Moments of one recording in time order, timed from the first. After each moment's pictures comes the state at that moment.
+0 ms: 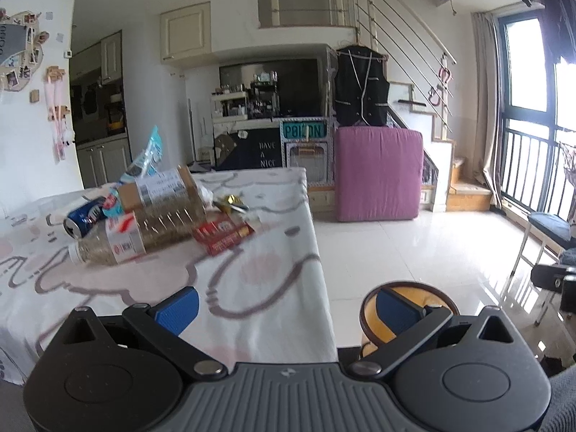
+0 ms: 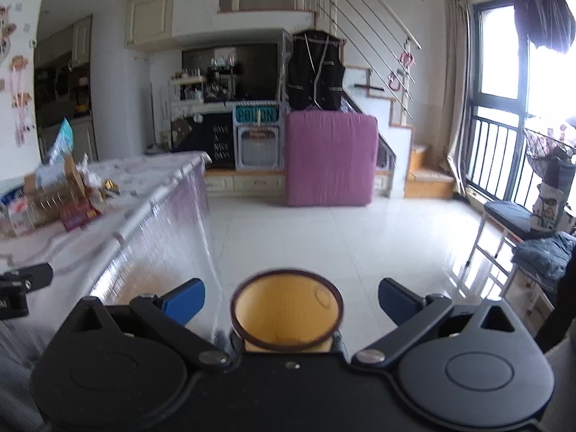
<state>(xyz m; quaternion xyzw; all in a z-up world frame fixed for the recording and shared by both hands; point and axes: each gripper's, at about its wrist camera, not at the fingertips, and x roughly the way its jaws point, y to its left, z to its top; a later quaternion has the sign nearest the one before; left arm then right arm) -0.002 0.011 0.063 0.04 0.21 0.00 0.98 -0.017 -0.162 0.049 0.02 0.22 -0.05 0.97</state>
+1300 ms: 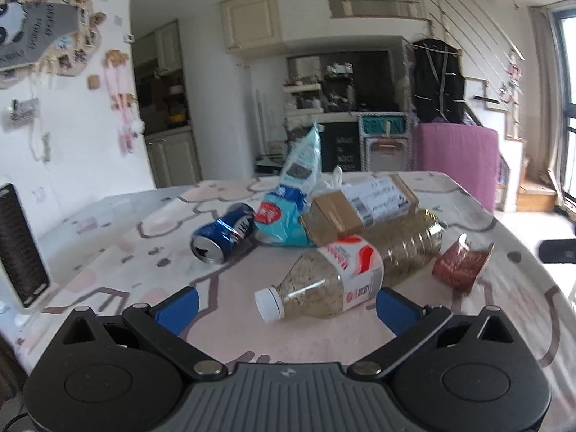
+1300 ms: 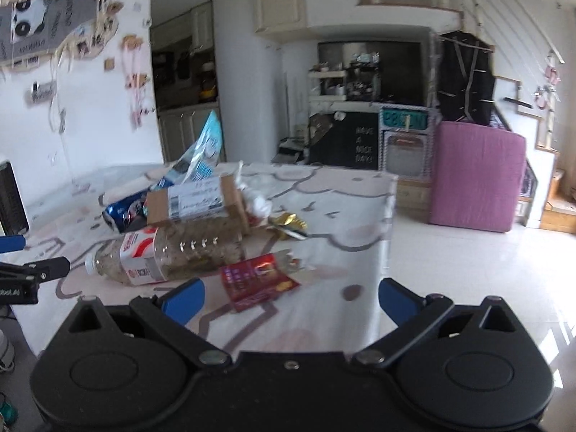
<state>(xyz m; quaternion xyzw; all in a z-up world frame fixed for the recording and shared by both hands) 0.091 0.266 0.076 0.05 0.23 0.07 0.97 0.145 0.046 0.072 0.00 0.23 0.17 0.96</state>
